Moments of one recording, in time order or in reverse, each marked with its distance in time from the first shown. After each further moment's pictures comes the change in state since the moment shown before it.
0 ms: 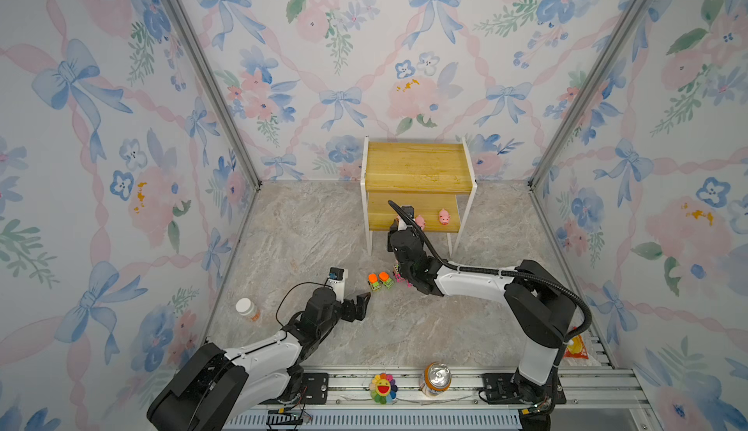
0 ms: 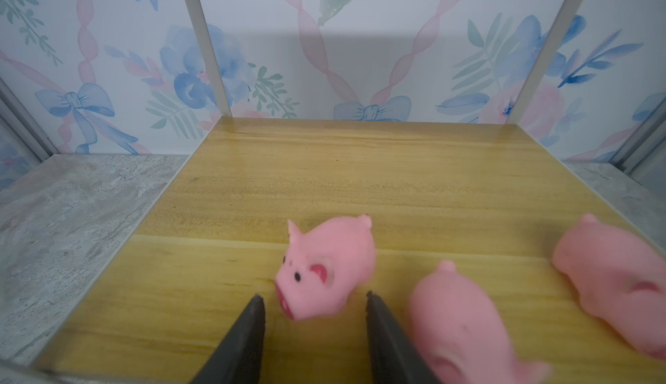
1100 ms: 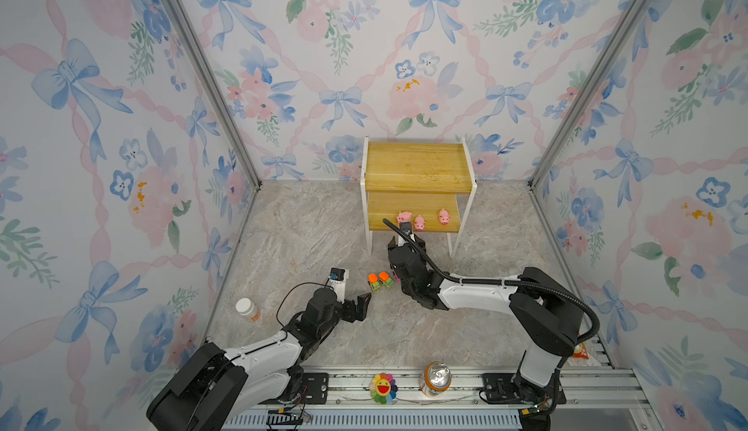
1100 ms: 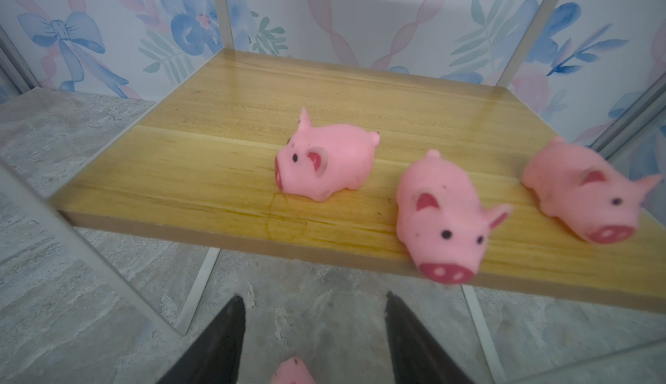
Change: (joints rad) left arm -0.014 -0.003 0.000 0.000 -0.011 0.000; right arm 0.069 -0.066 -0.125 -0.062 0.050 0.003
